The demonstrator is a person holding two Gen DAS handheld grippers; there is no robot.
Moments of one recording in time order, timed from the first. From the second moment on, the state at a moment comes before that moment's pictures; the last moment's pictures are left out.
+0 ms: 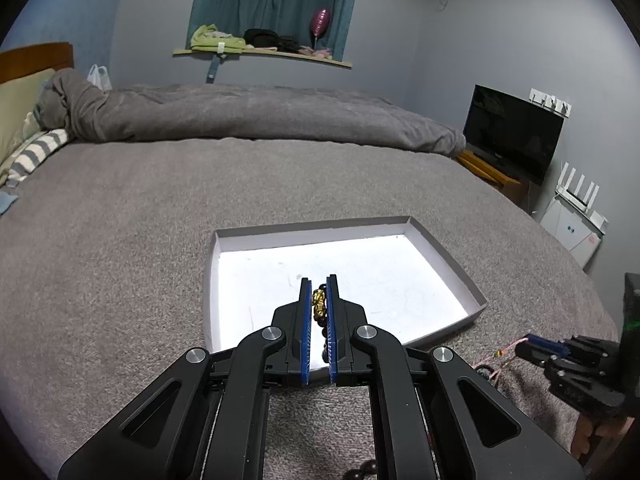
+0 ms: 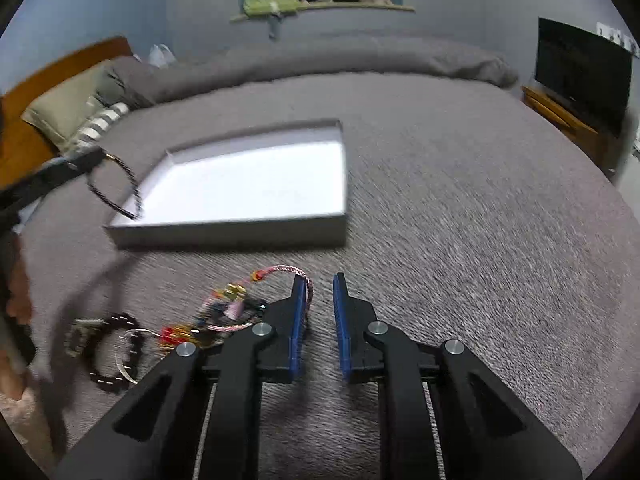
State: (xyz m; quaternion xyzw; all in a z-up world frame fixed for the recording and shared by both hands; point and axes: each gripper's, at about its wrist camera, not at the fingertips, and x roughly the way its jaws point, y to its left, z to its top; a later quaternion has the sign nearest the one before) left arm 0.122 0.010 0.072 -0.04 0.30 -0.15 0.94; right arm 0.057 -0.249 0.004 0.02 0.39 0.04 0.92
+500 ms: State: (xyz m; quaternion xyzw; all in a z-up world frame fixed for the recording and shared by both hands) left arm 0.121 0.009 0.072 -0.04 0.30 -0.16 0.94; right arm 0.043 -0.216 -0.003 -0.03 0.39 0.10 0.91
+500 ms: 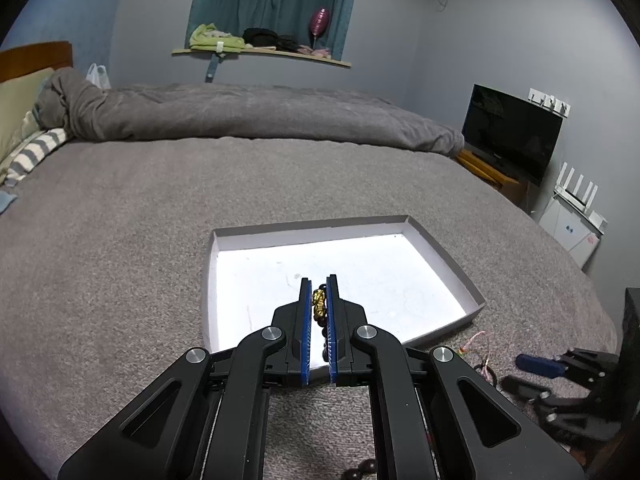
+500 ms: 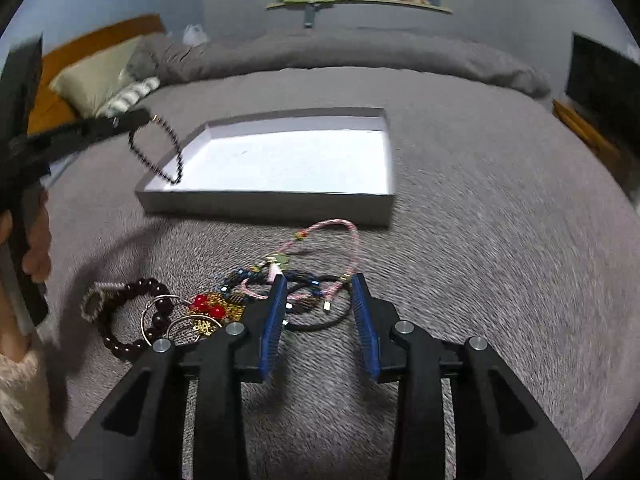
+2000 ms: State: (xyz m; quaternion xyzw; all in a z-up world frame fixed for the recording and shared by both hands) left arm 0.183 0.041 0.005 -0.07 0.38 -0.12 0.91; right arm 0.162 -0.202 0.019 0.02 0.37 0.08 0.92
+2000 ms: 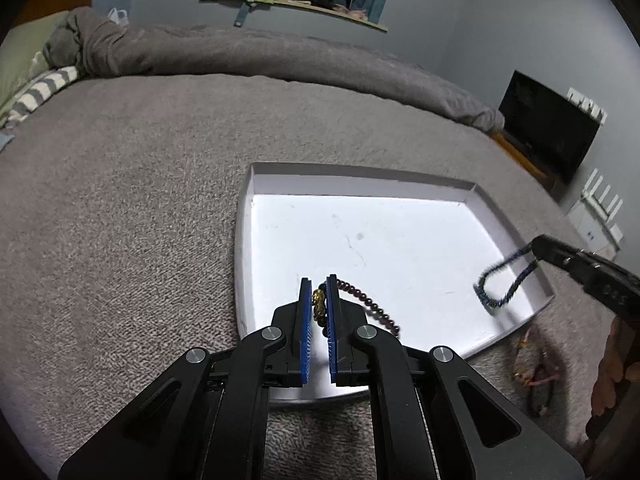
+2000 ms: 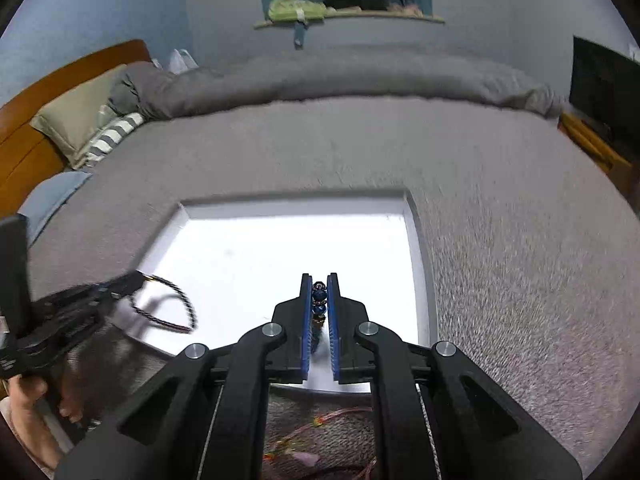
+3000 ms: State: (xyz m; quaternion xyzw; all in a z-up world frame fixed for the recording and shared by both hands) left arm 0.129 0.028 0.045 -0.04 0.30 -0.10 0.95; right arm 0.107 -0.228 0.017 -0.01 0.32 0.01 0.95
